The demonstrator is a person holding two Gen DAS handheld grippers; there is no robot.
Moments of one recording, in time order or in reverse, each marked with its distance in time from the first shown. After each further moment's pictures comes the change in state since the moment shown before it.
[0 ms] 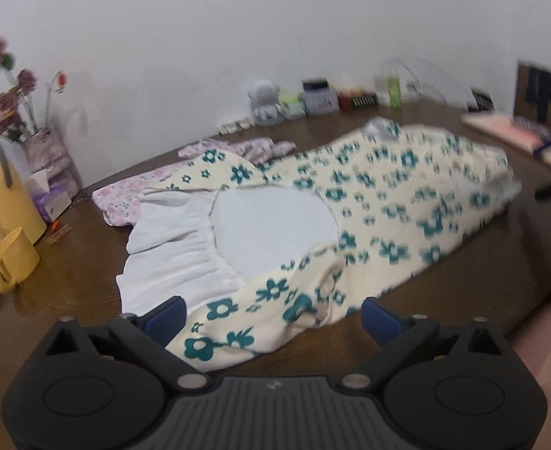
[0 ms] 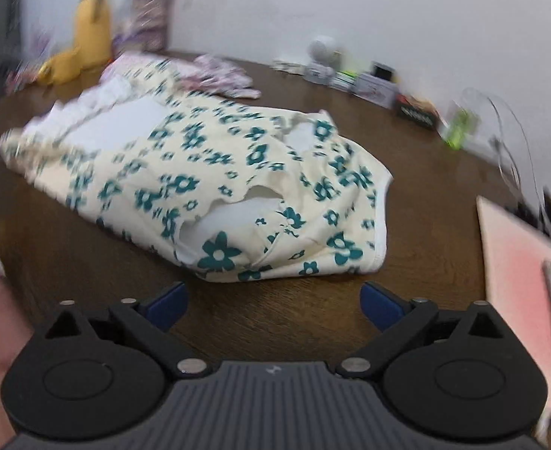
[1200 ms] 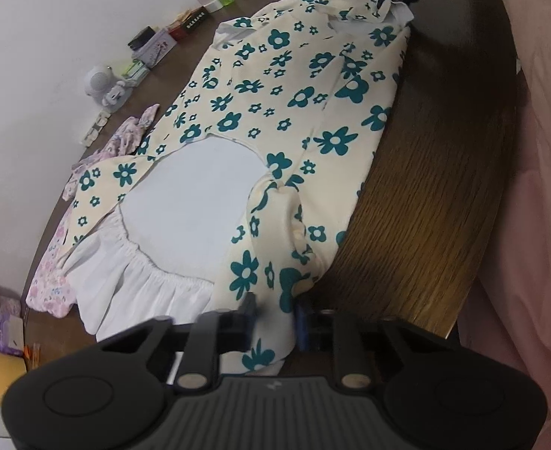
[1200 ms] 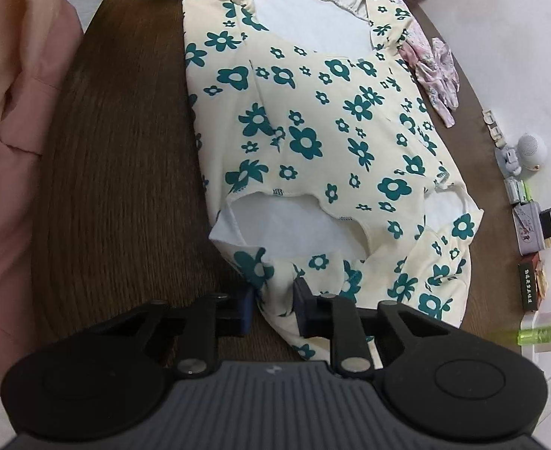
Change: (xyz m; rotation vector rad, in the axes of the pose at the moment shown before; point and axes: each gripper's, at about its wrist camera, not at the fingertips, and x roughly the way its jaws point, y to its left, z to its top) left arm 0.054 -0.019 0.017 0.624 0.225 -0.191; right arm 0.055 0.022 0.054 -0.792 0.219 0.257
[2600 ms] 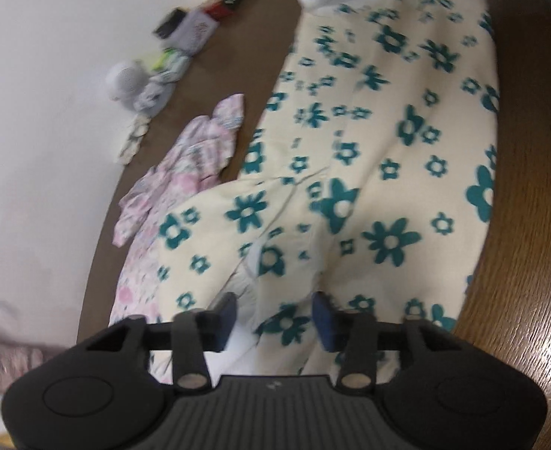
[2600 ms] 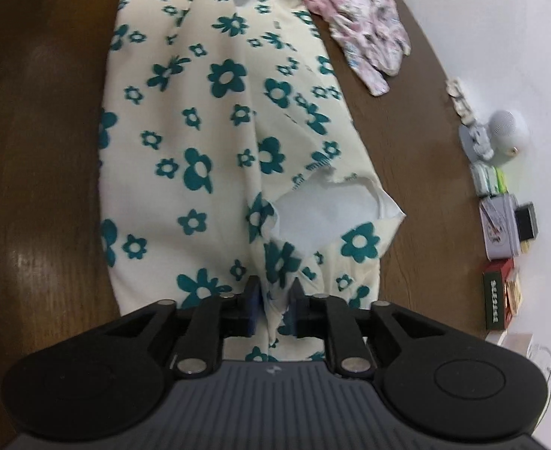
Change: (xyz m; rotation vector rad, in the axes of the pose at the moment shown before) left arm 0.095 0.135 0.065 0.102 0.044 0.132; right arm 0.067 -0.138 0.007 0.047 0.060 -0.071
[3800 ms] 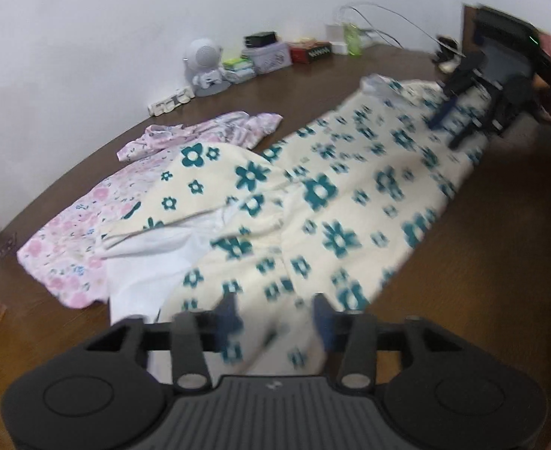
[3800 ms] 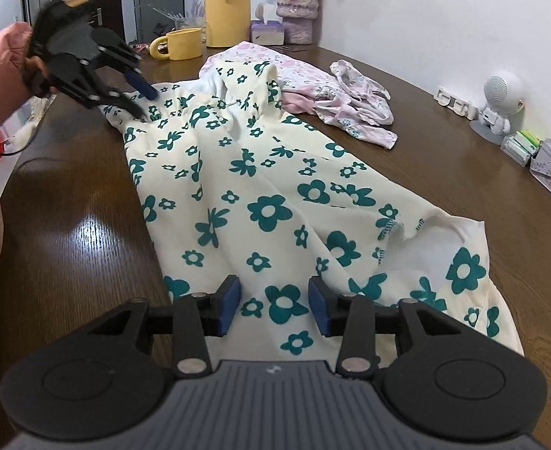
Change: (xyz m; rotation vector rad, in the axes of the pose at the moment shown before) left arm -0.054 -0.004 -0.086 -0.493 -0.183 -0.212; right arm -0.003 0.030 -0.017 0.459 -0.433 0.269
